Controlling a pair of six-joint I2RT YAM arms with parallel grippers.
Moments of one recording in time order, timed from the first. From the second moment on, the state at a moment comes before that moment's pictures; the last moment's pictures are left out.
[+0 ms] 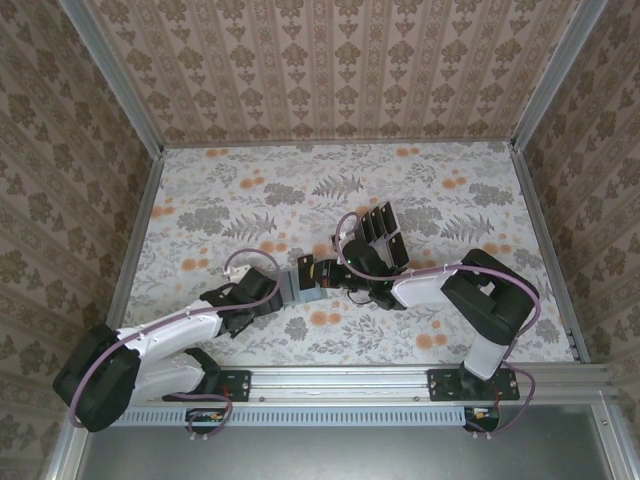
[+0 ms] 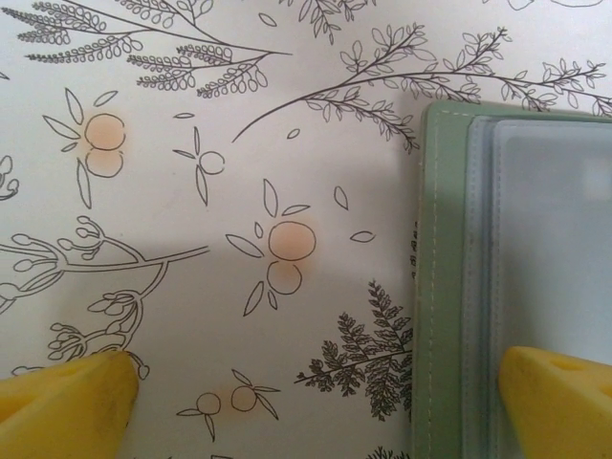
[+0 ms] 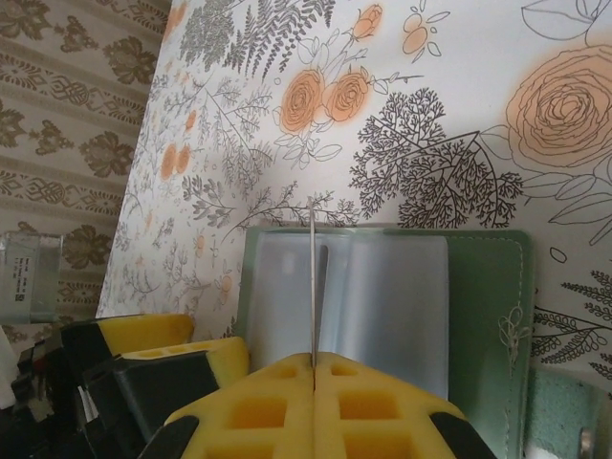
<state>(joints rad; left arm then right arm) -0.75 1.11 0.39 -0.41 -0.34 -0.88 0.80 1.74 0.70 0.53 -0.20 0.89</state>
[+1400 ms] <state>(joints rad) -0.77 1.13 0.39 -0.42 -0.38 -0.91 0.81 1.85 0.68 0.72 -0.20 0.93</state>
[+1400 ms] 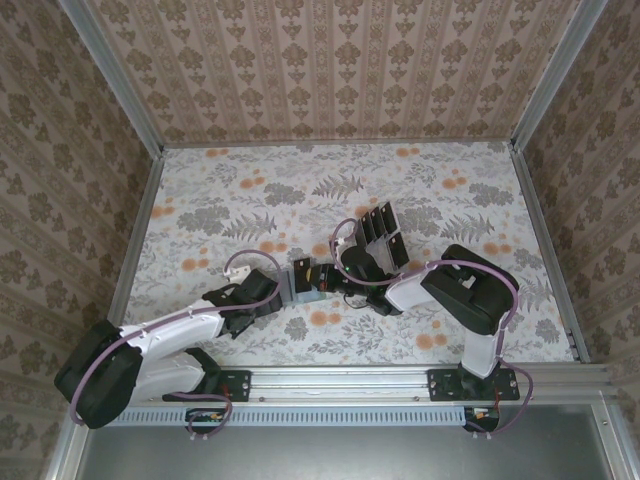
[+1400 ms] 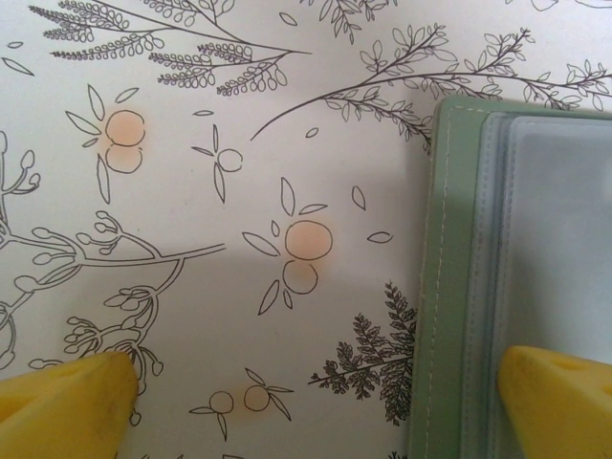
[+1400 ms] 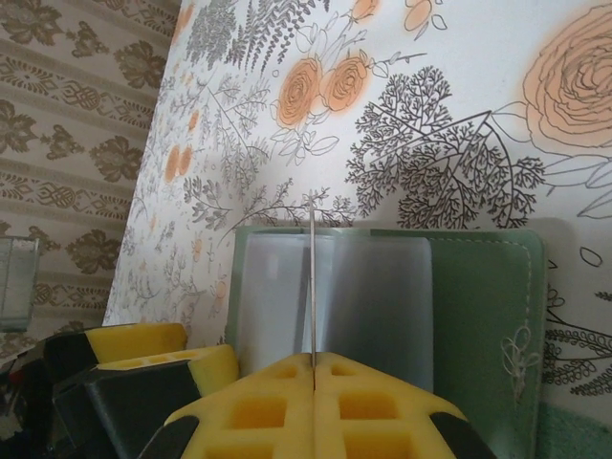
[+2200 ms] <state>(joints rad) -0.79 1.16 0.40 -0.42 -0.41 -0.95 0.81 1.87 0.70 0.75 -0.22 0.95</state>
